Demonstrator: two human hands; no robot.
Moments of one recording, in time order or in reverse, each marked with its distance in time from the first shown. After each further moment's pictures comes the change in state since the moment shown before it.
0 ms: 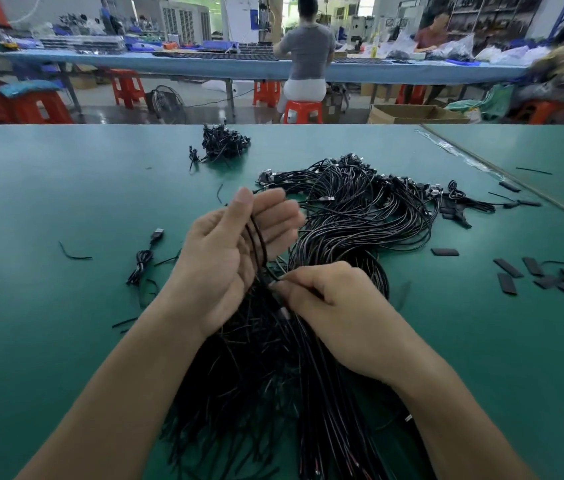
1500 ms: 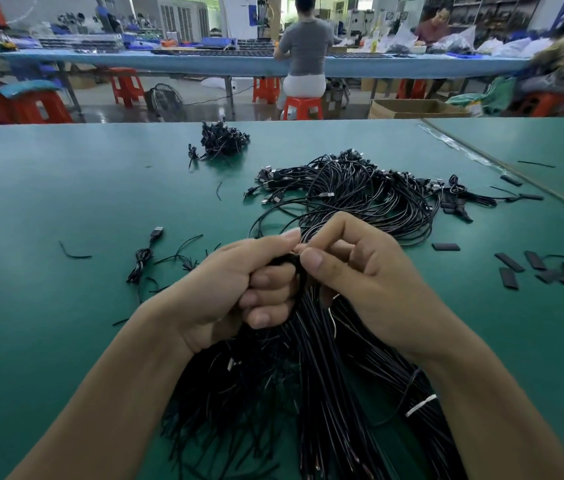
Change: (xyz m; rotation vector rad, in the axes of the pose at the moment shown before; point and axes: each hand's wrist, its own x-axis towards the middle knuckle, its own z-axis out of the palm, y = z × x) left_hand -0.020 0.012 0.007 0.286 -0.282 -0.446; right_hand 0.002 0.004 -0.021 0.542 0.075 -0.113
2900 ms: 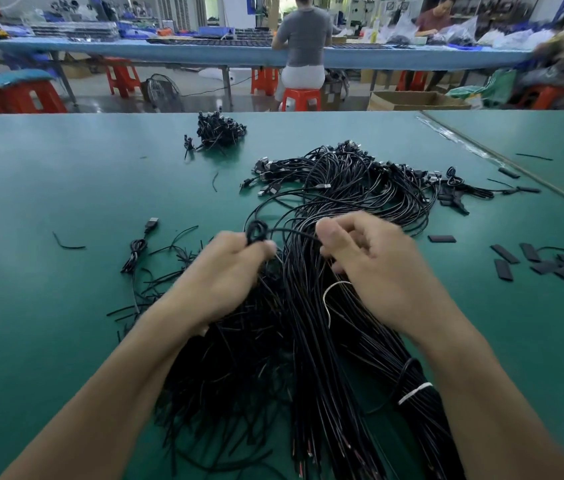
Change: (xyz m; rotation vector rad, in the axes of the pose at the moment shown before) left_hand 0.021 -0.022 -0.019 0.677 0.518 0.046; right_hand -0.002 0.002 -0.012 -0.503 0.233 0.192
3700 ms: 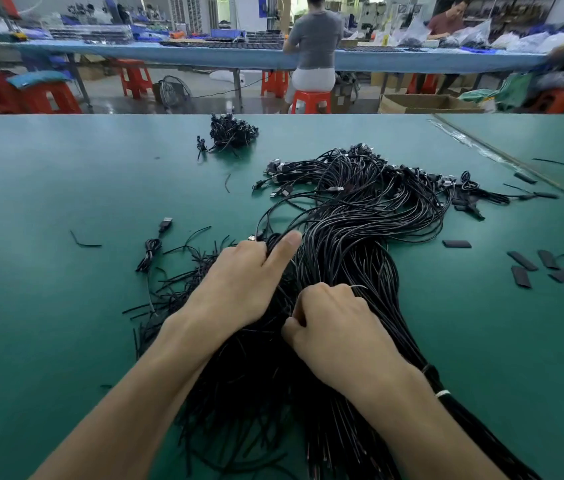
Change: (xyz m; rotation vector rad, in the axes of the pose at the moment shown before) left_hand 0.001 -0.006 0.007 0.384 0.161 0.026; right_hand -0.024 -0.010 0.059 -0.508 -0.251 0.046
